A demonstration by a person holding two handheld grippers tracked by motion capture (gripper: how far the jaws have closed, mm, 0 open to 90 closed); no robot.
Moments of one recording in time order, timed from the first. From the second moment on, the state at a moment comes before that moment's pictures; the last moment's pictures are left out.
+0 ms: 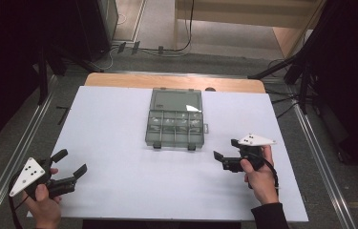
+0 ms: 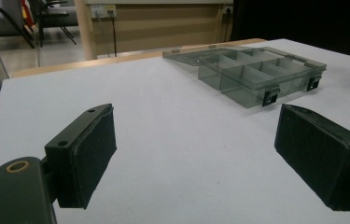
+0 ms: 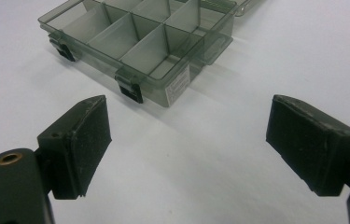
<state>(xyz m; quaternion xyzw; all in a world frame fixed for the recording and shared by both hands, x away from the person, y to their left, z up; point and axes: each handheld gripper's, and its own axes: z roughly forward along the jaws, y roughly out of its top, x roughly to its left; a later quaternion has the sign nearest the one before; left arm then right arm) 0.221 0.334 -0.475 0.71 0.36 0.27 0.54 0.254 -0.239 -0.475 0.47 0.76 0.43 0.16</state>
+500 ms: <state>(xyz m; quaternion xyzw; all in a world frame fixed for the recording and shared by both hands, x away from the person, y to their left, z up) 0.222 0.332 -0.476 0.71 0.36 0.26 0.55 0.212 -0.275 -0.485 0.47 0.72 0.47 0.19</state>
